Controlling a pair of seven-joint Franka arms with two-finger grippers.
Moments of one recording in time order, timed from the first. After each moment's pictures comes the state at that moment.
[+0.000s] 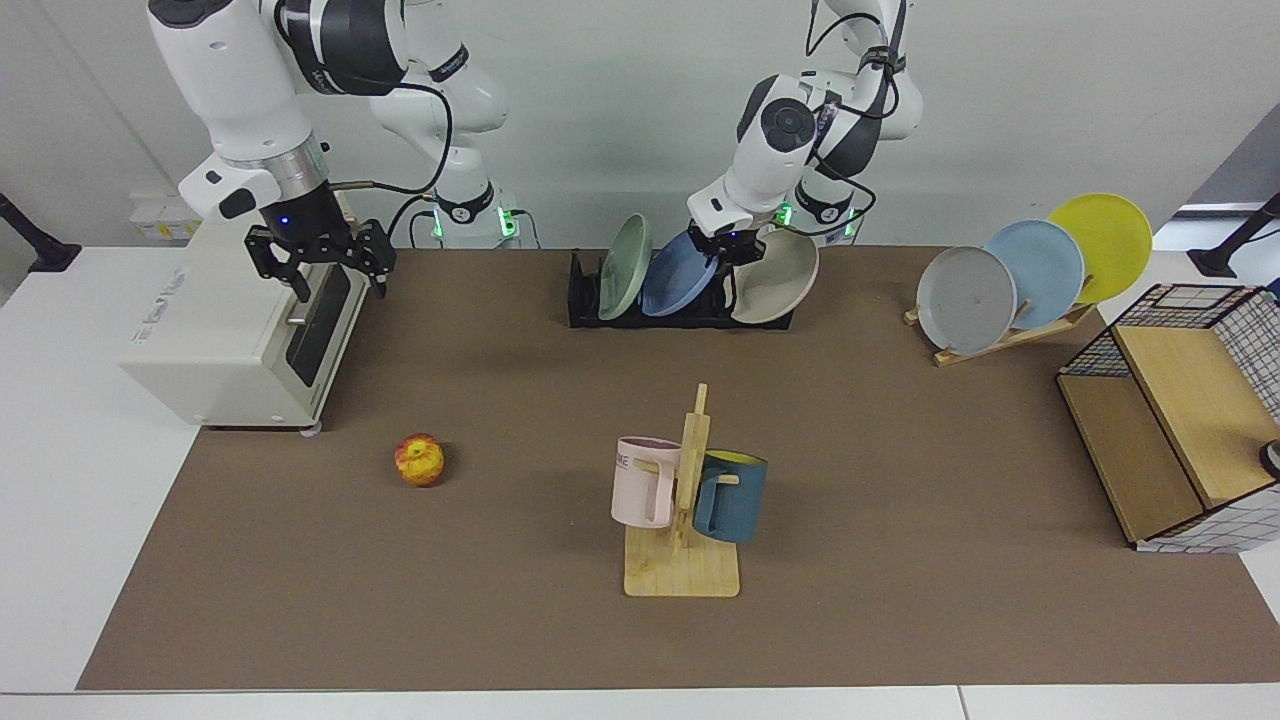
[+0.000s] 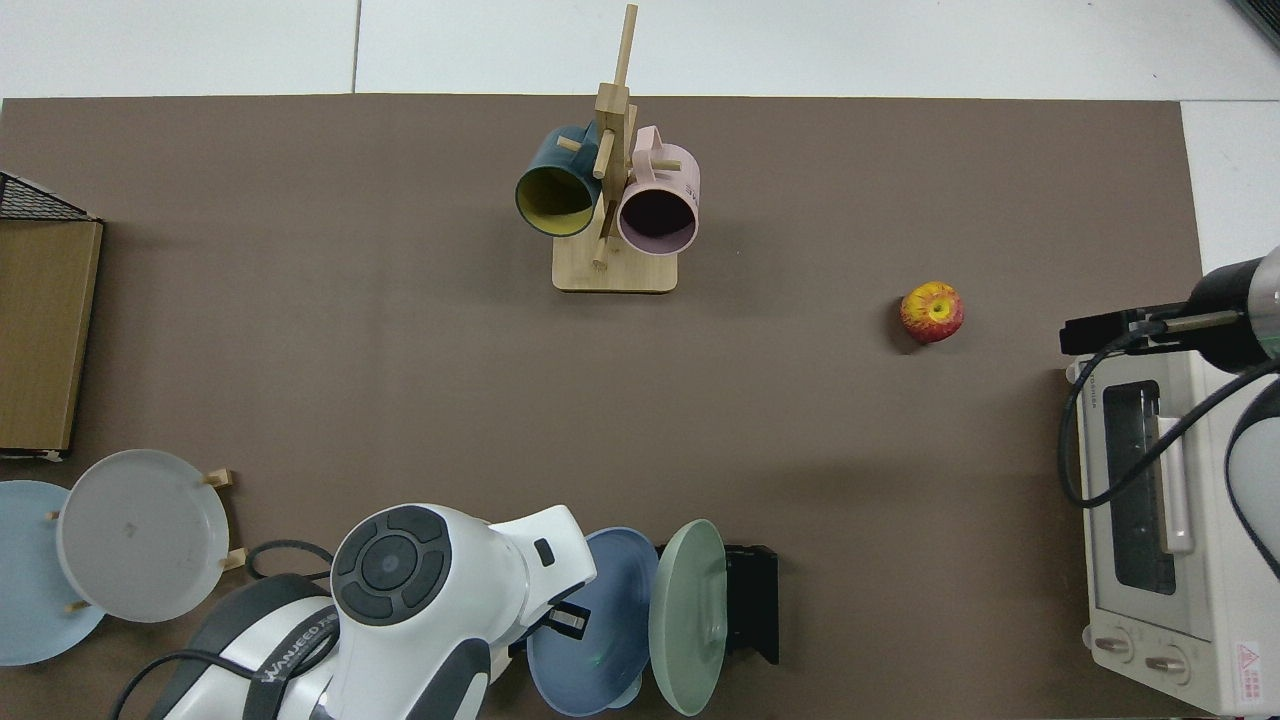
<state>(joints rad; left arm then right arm) -0.33 -0.25 -0.30 -2.37 -0.36 1.97 -0.07 0.00 -0.07 -0.01 -1.78 0.01 1.80 -0.05</state>
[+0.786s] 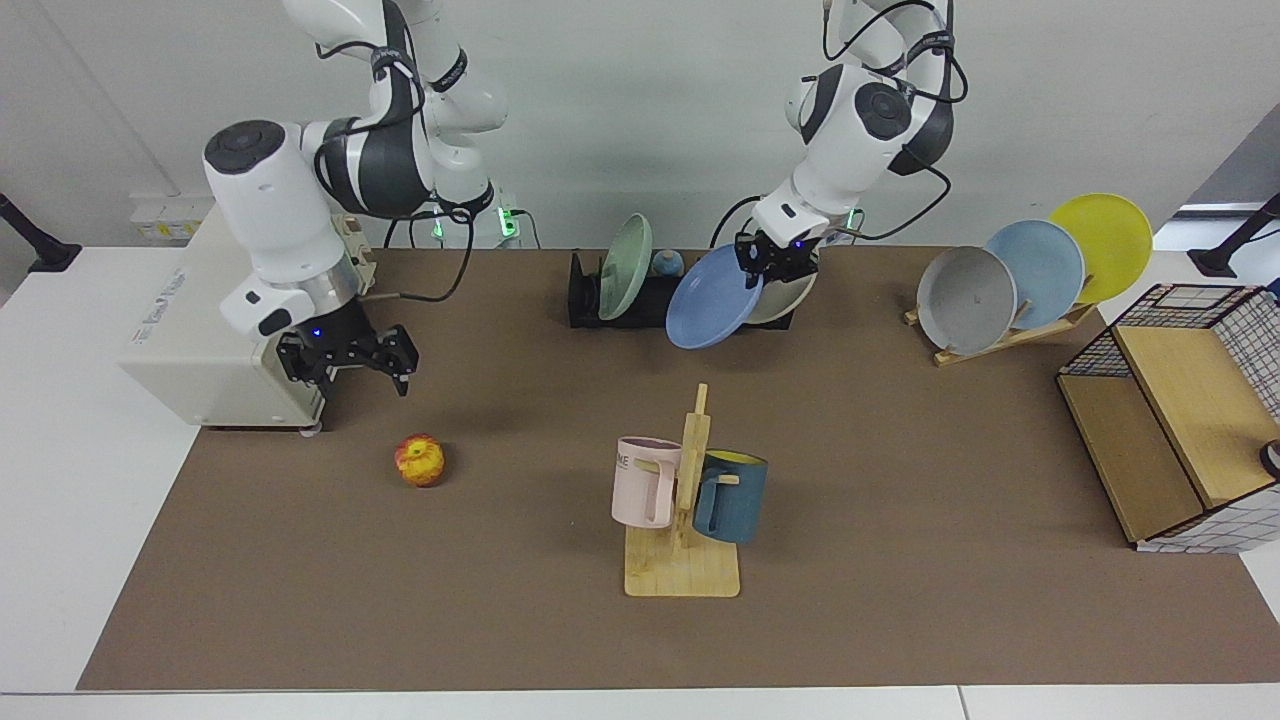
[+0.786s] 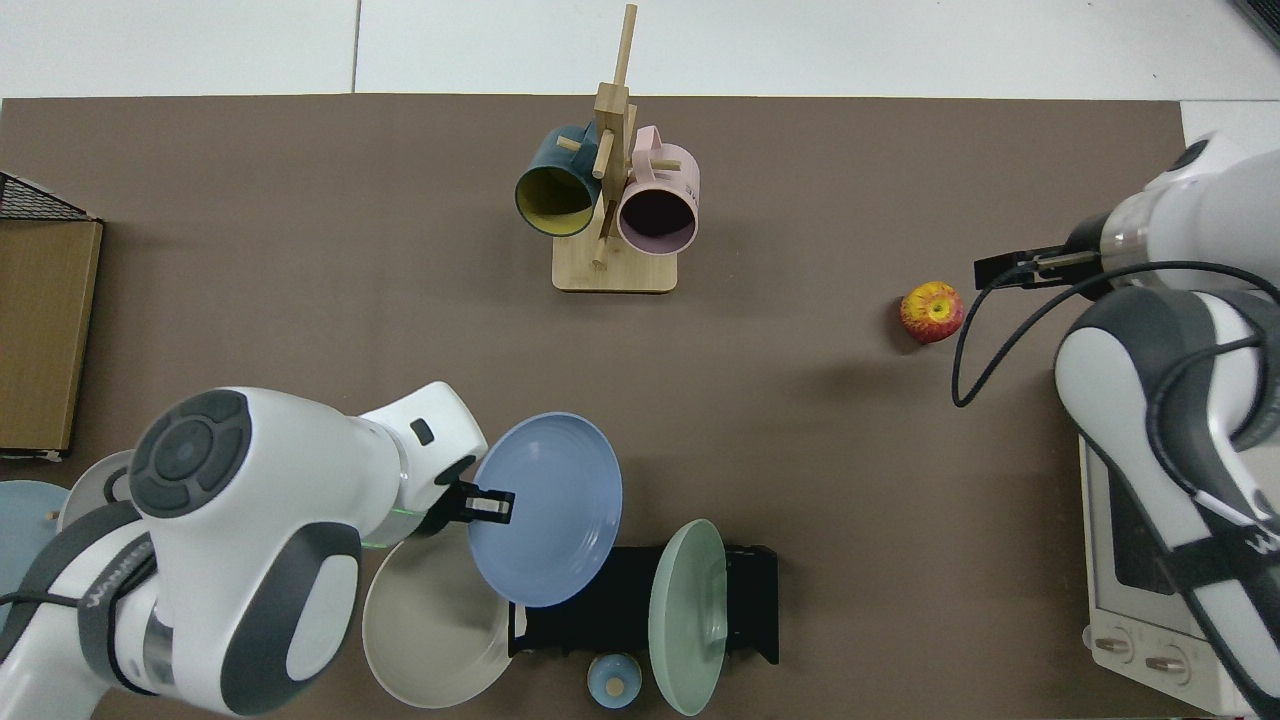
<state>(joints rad) -0.11 -0.19 -0.28 -2.21 -0.36 1.97 -0.05 0.01 0.15 0.00 -1.80 0.01 2.11 -0.05</state>
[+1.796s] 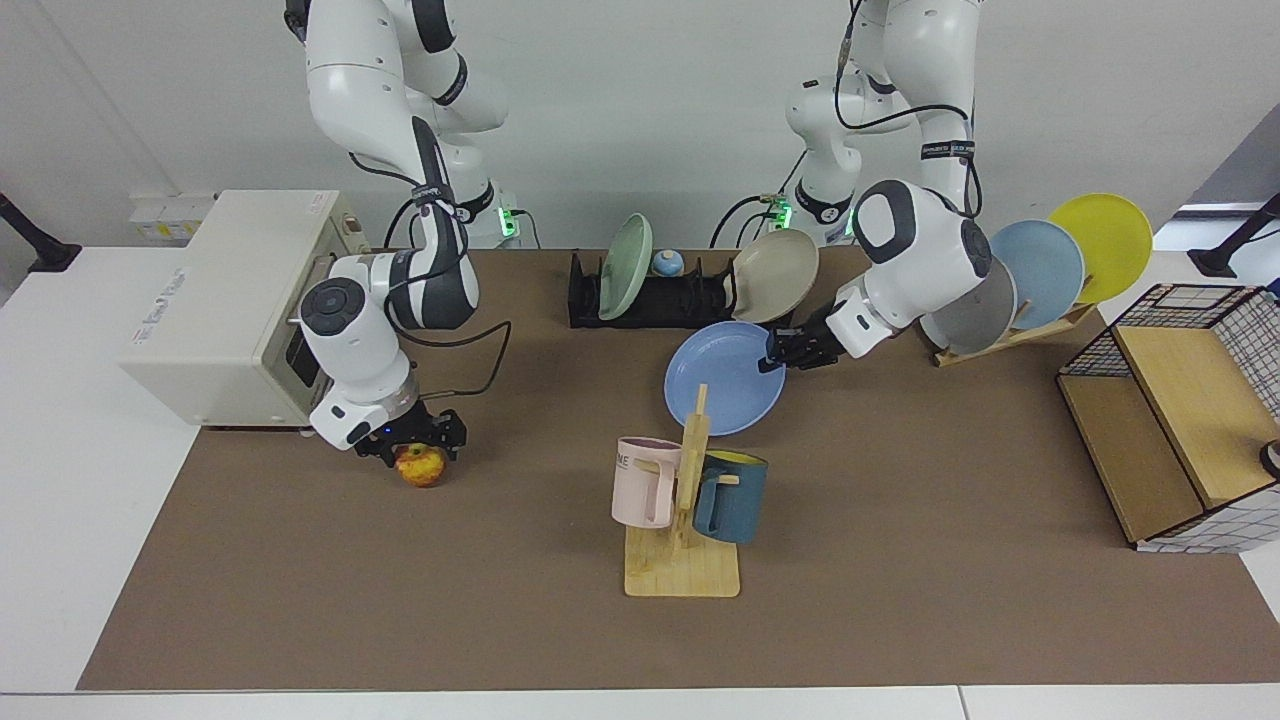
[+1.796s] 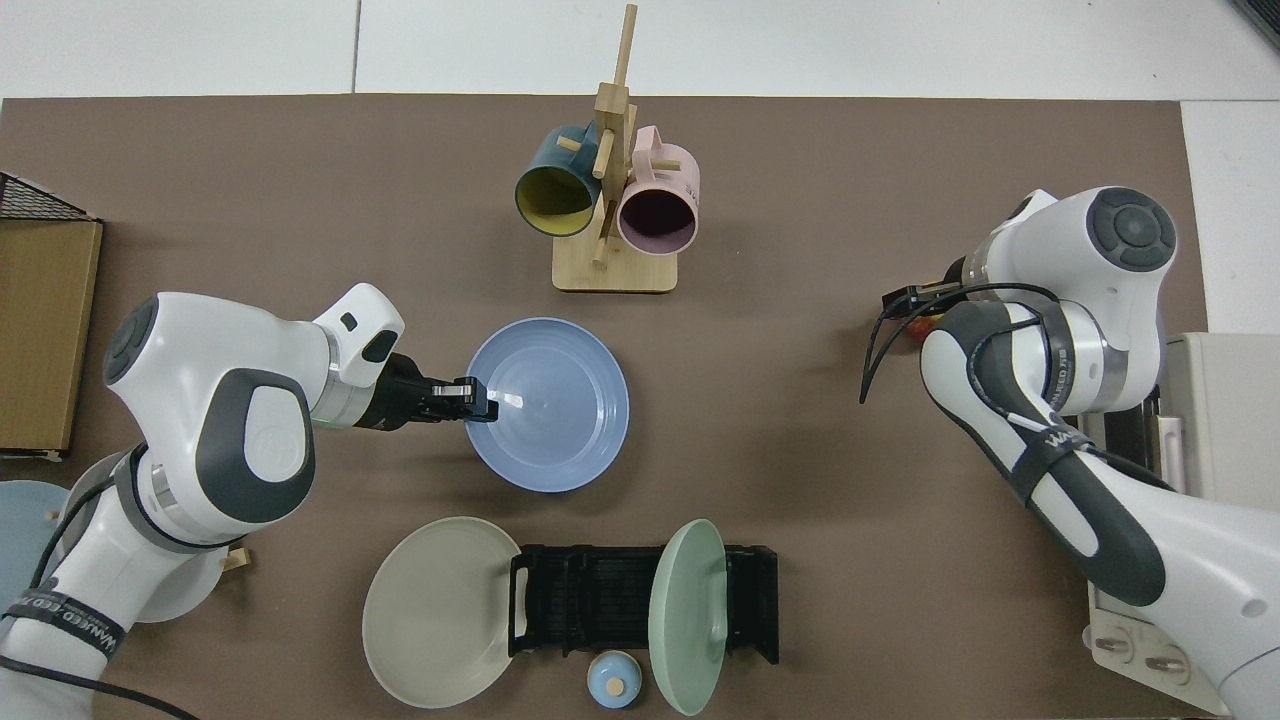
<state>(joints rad) 0.05 0.12 -0.28 -2.12 -0.70 2.15 0.17 0.04 0.39 0.00 -1.87 0.01 2.30 -0.05</state>
